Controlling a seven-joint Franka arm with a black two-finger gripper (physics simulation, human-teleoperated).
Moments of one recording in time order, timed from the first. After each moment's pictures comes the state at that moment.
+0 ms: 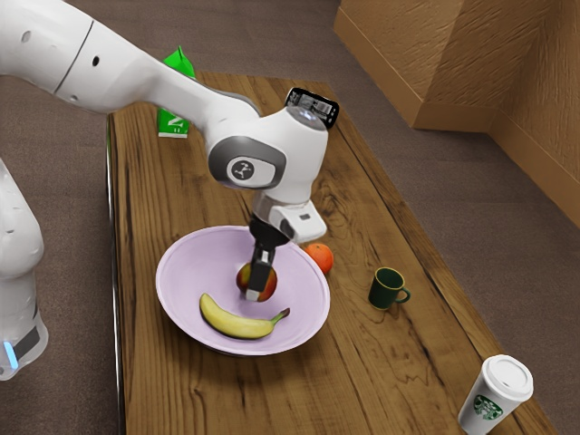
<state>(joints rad) 0.38 -0.32 -0.61 -2.30 -0.28 1.97 0.27</state>
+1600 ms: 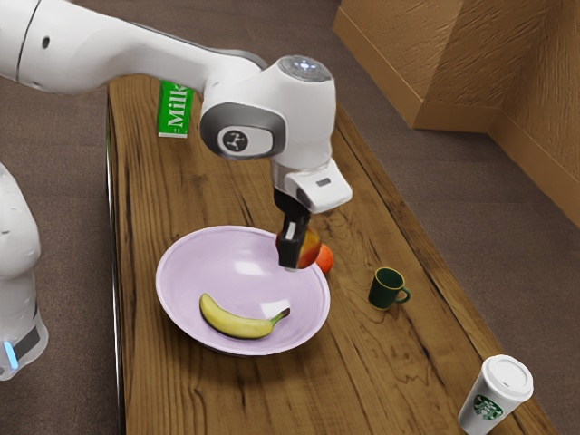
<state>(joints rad) 0.29 -0.41 -0.62 -2.15 -0.19 2.00 0.26</state>
